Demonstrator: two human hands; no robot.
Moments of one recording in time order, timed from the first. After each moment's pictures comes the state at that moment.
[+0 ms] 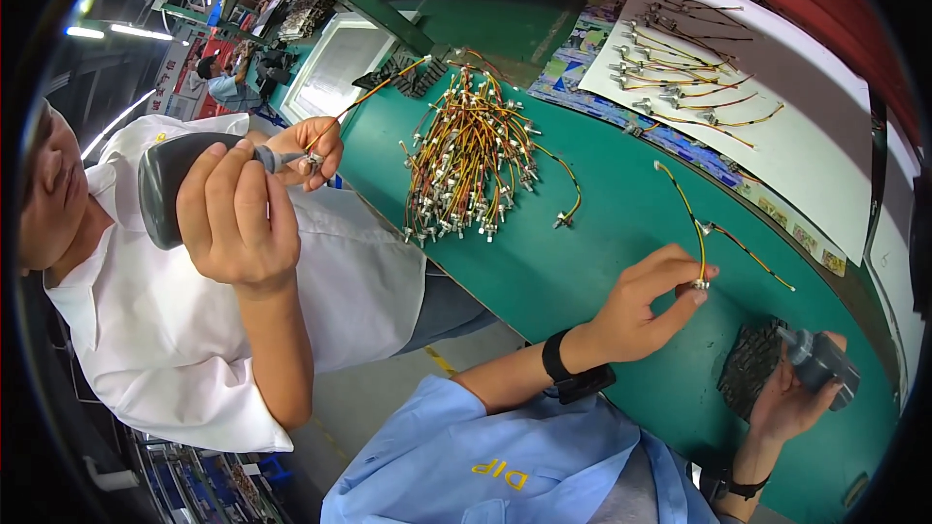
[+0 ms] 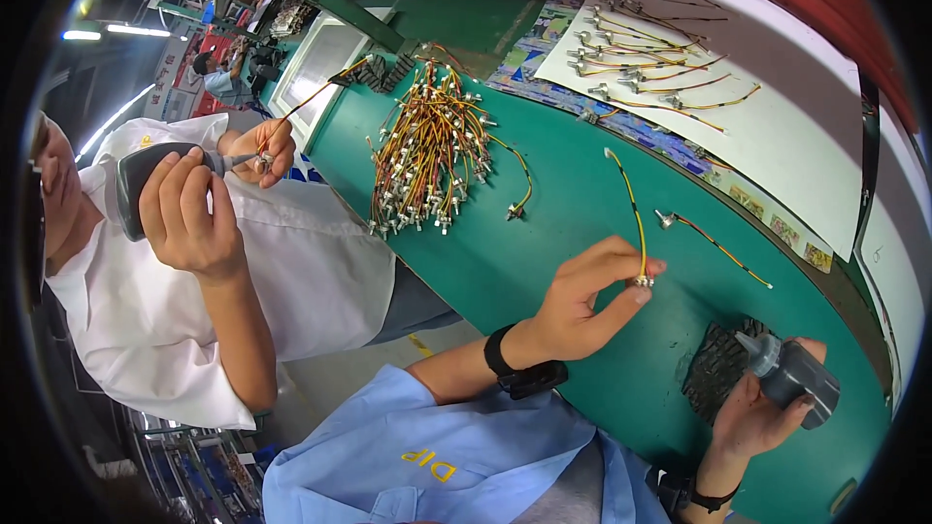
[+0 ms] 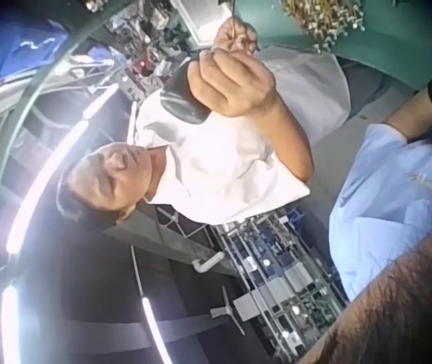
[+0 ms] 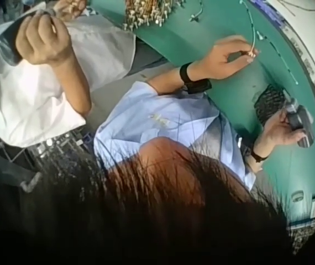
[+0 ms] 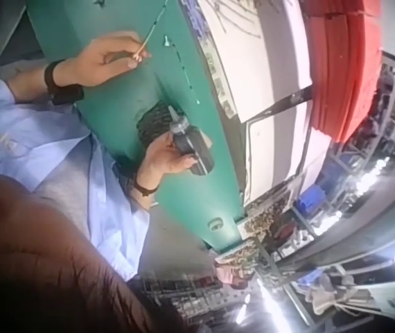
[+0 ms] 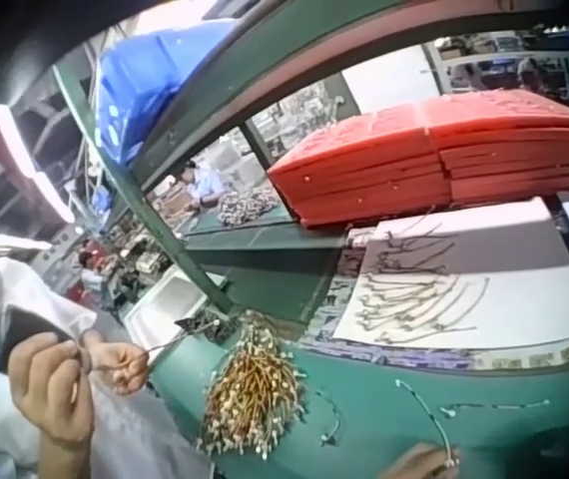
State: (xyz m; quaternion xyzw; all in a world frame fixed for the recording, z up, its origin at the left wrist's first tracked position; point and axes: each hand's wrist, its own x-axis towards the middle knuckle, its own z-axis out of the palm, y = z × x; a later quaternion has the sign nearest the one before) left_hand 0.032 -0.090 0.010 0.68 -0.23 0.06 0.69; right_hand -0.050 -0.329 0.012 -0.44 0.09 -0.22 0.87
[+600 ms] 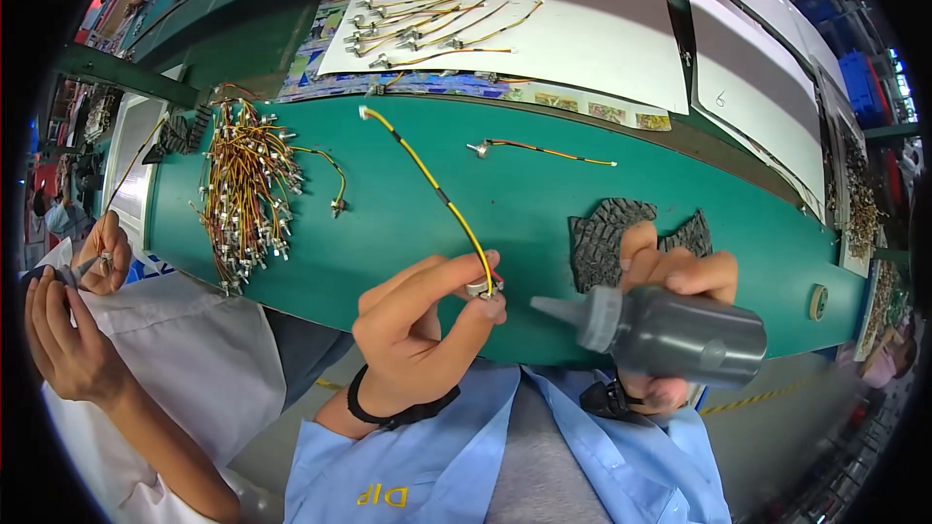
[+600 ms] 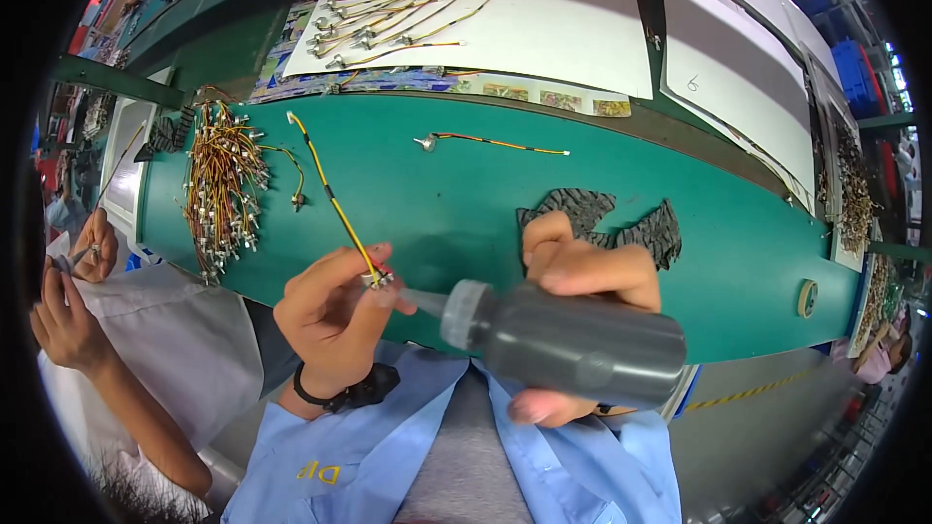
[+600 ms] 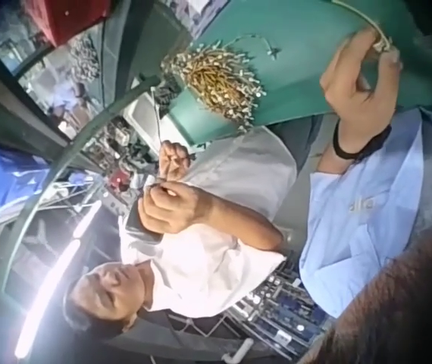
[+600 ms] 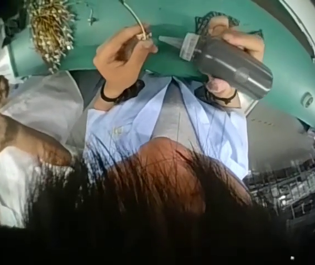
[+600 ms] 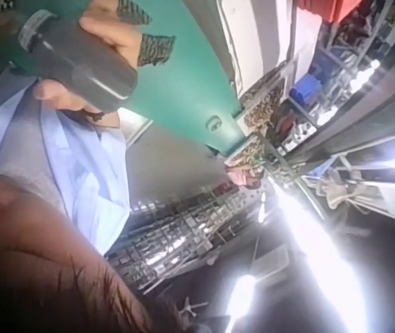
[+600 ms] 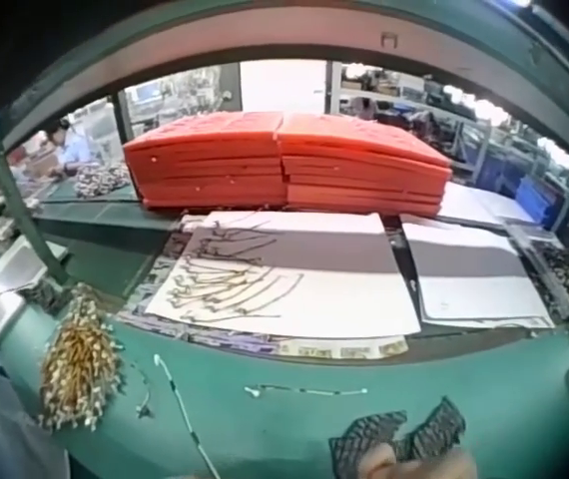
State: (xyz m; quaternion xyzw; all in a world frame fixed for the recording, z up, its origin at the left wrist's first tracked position) left_hand -0.012 -0.073 0.074 0.67 -0.20 -0.01 0.71; right_hand -0.047 -0.276 0.073 -0.56 -0.15 -0.26 0.77
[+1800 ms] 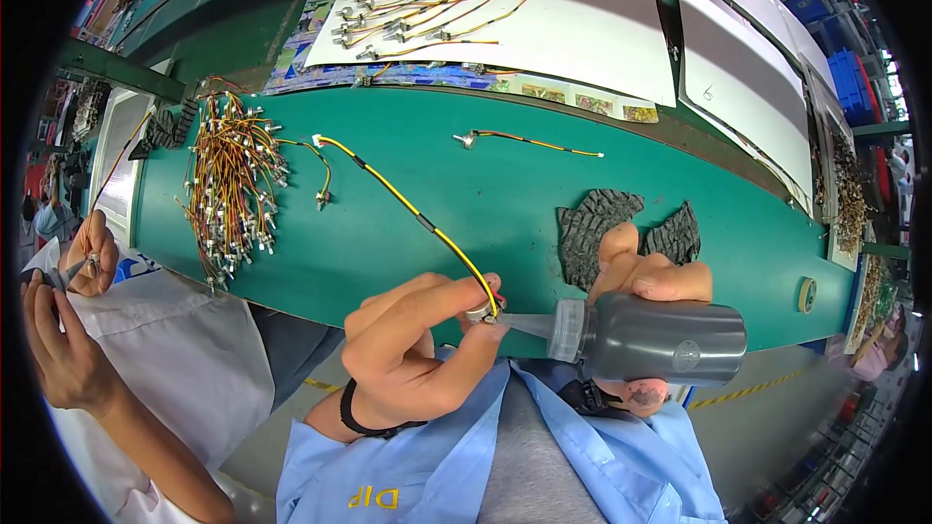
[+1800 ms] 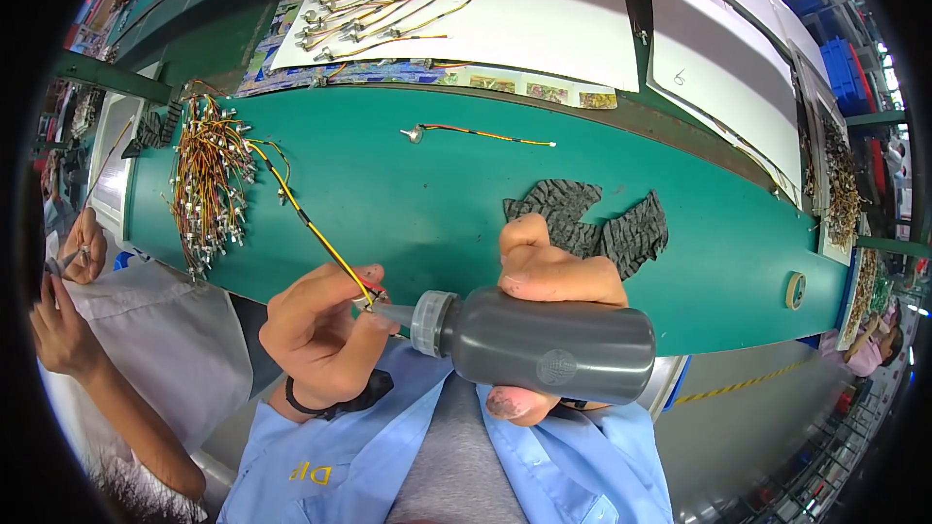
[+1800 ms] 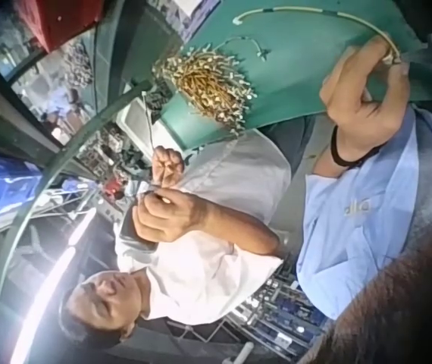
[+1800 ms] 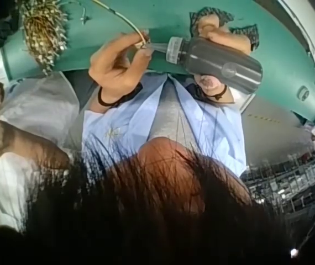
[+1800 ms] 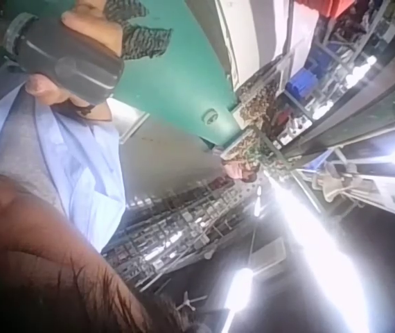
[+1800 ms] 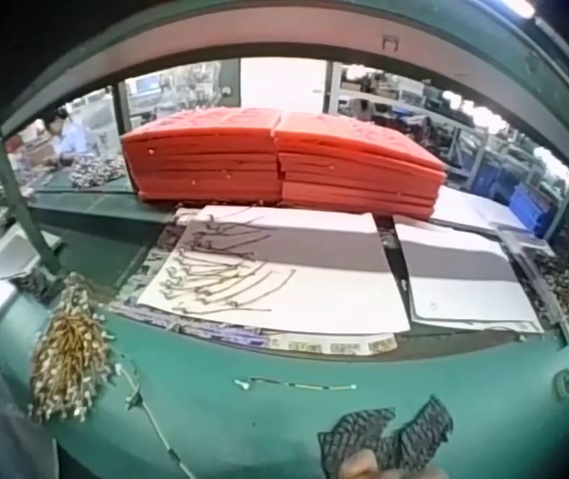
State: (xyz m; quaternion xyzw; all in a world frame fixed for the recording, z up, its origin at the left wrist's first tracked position) left_hand -0.020 -0.076 0.082 0.67 -0.25 0.07 0.69; right_hand -0.053 -0.263 0.060 -0.52 -0.22 -0.32 0.76
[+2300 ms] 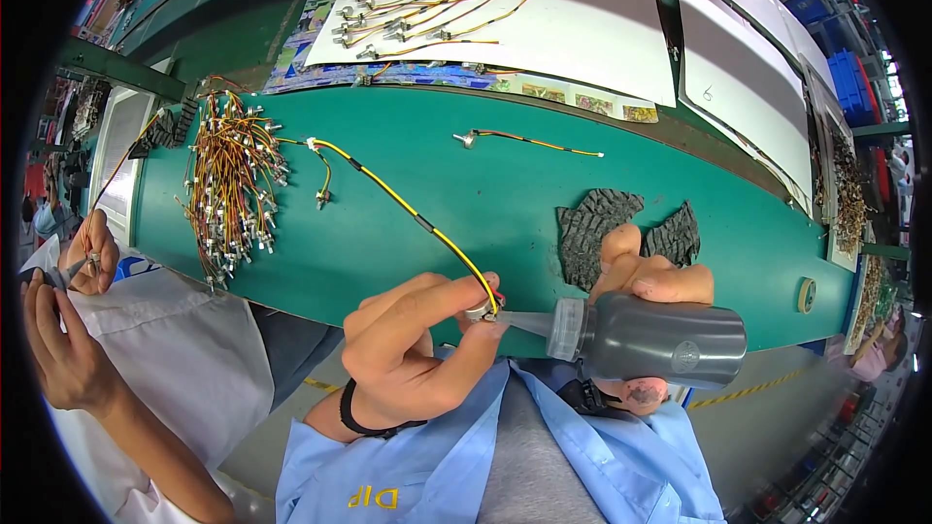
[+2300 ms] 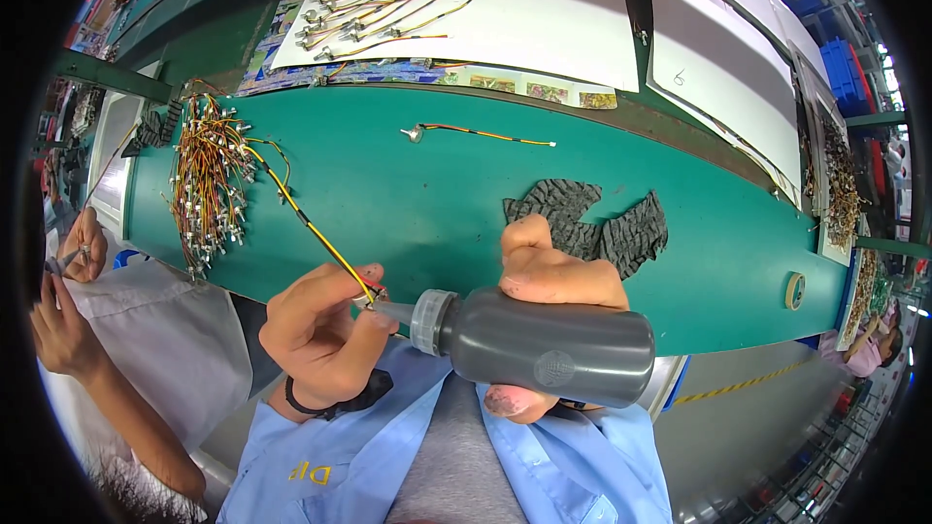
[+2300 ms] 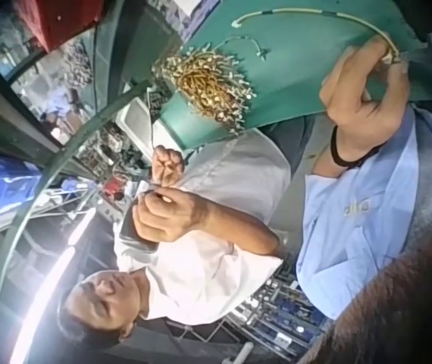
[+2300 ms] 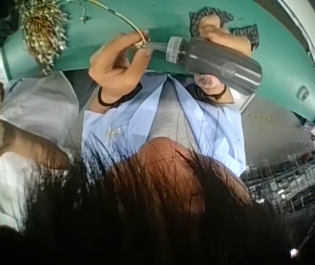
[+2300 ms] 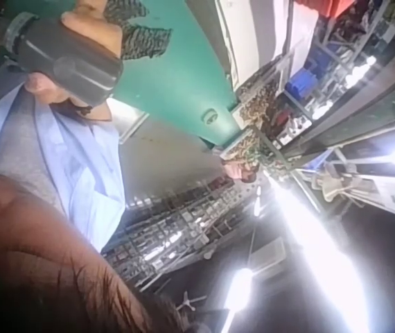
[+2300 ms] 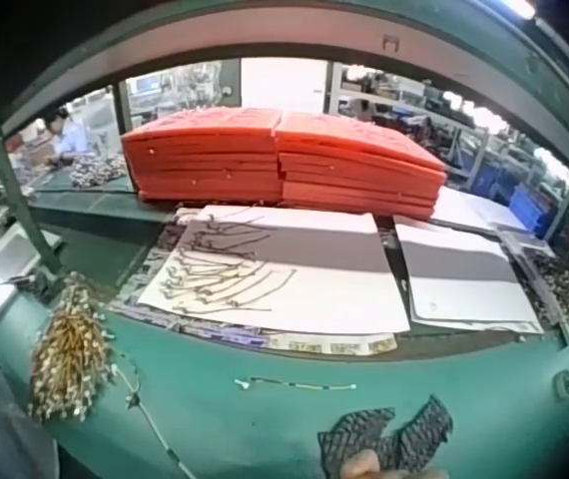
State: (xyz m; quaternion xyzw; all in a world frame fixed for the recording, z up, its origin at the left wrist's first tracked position) left_hand -0.020 -0.076 0.083 0.68 -0.25 0.07 0.68; right_hand -0.053 -0.268 0.064 -0.53 -0.22 -0.29 0.76
